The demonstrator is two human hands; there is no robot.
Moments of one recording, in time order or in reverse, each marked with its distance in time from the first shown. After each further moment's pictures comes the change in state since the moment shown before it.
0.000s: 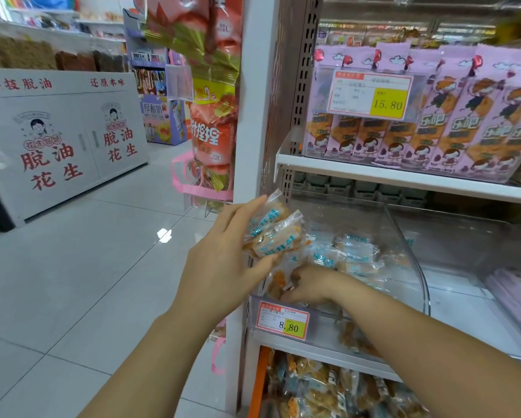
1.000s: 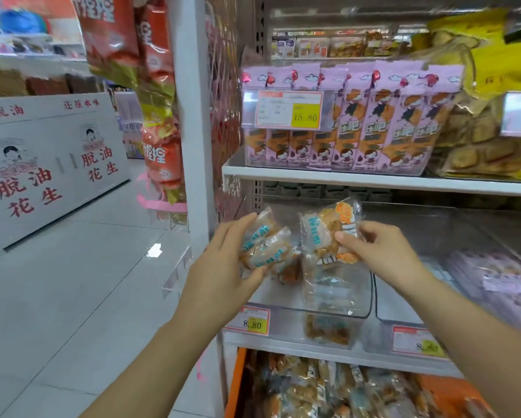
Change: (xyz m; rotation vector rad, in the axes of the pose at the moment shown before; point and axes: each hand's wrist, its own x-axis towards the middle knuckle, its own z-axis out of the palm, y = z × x) left_hand 0.002 0.039 0.032 -0.012 -0.081 0.029; right_hand -0.097 0.108 -0.030 0.795 0.860 -0.081
